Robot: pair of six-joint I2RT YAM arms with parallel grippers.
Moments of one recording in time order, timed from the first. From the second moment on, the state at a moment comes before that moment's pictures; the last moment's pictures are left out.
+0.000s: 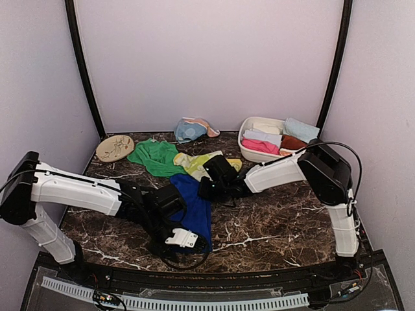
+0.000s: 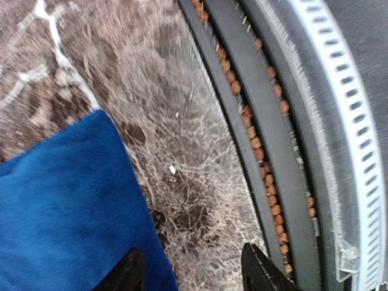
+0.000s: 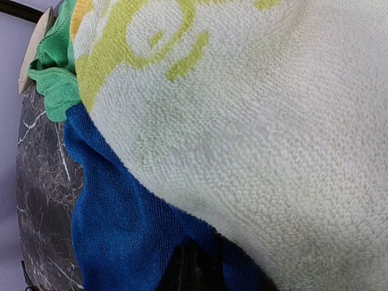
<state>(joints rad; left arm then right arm) -1.11 1.53 0.92 -0.64 0.33 0.72 0.92 2.17 1.38 0.00 0.06 0.96</state>
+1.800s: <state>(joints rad) -0.95 1.49 0.78 -0.61 0.30 0.76 0.93 1.79 0.97 -0.02 0.03 0.60</state>
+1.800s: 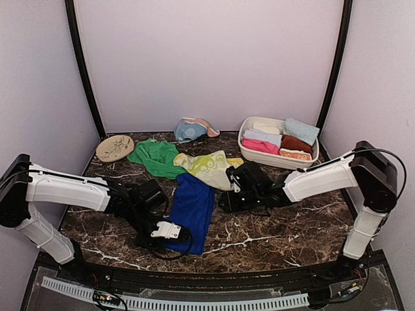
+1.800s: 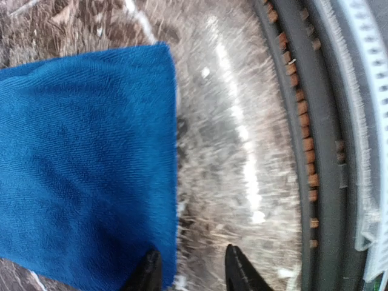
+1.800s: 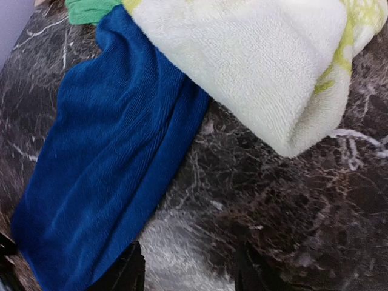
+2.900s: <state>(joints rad) -0.59 1.19 0.73 -0.56 0.38 0.66 1.41 1.87 0.92 0.18 0.16 -0.21</state>
